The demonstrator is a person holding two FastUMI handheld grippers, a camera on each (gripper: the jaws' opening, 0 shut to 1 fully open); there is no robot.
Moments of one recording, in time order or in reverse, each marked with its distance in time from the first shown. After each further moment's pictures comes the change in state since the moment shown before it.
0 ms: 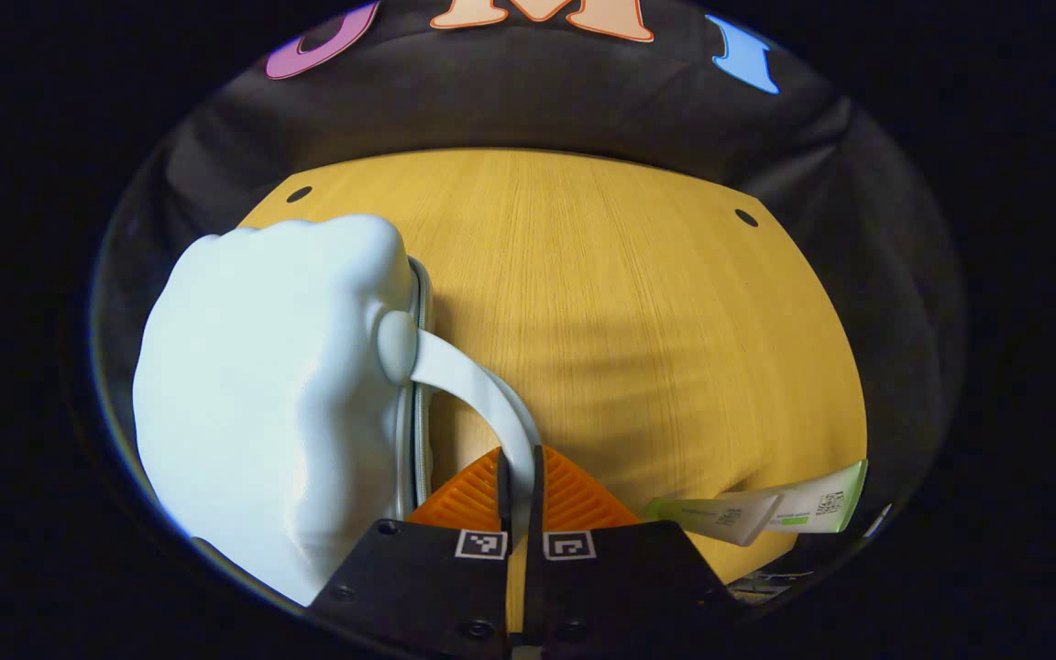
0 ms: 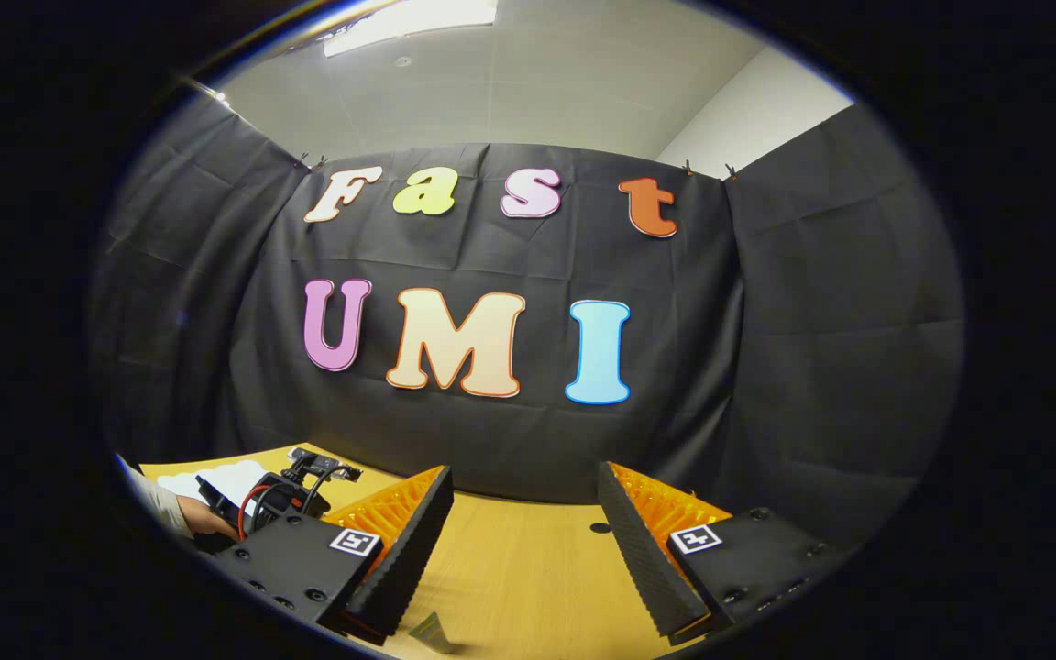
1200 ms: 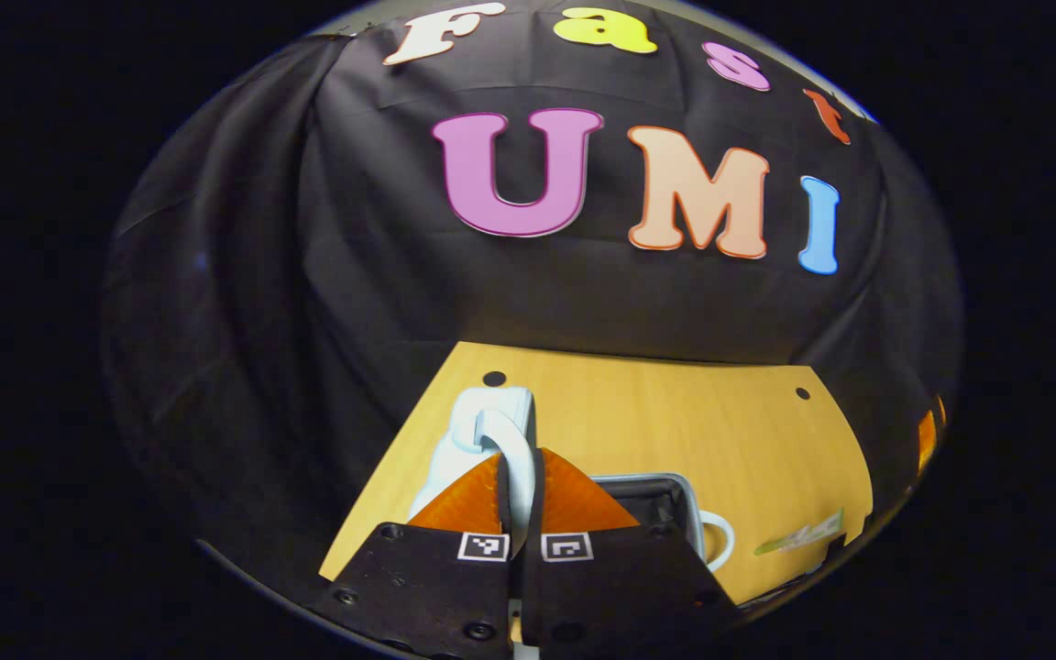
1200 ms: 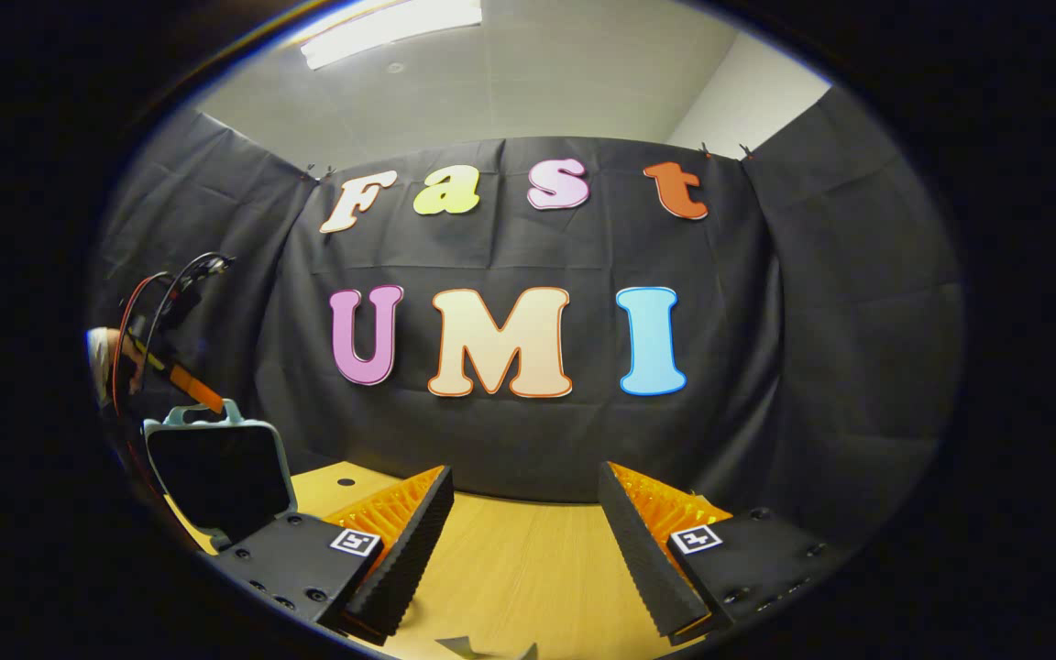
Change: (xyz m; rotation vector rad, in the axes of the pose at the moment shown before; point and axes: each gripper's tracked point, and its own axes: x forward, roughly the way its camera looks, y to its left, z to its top) left arm -0.216 0.256 0.145 -0.050 -0.547 0.221; right arm 0.047 0.091 -0.014 0.101 0.008 0.038
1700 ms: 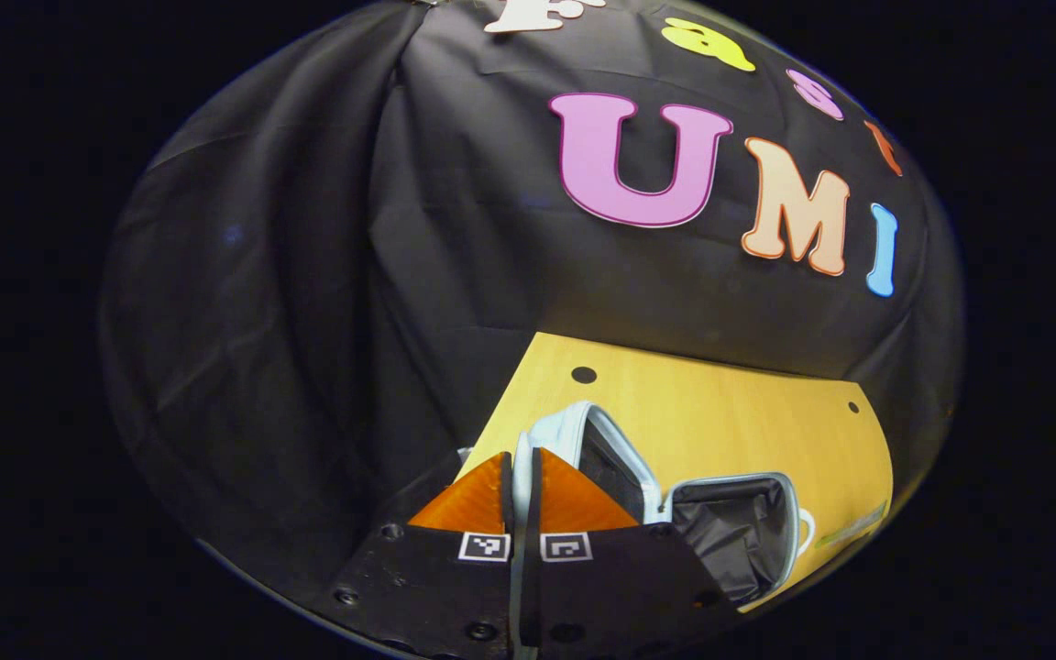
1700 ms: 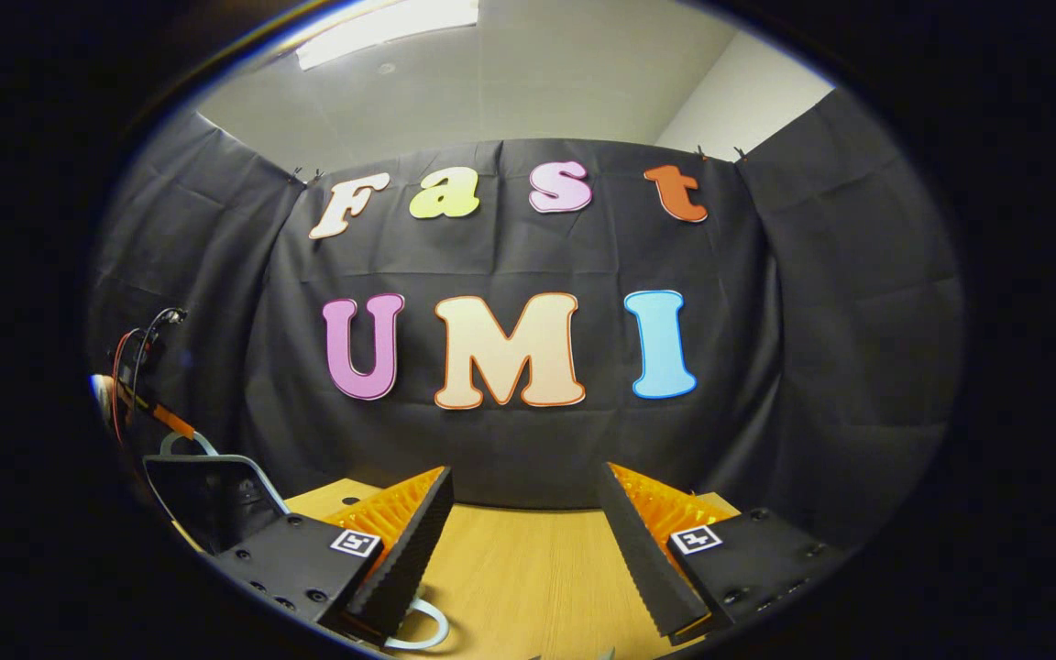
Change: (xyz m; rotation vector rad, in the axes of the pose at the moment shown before) left arm 0.054 0.150 -0.039 -0.070 0.047 0.059; right arm 0.019 0.066 0.002 -0.015 -0.002 -0.032
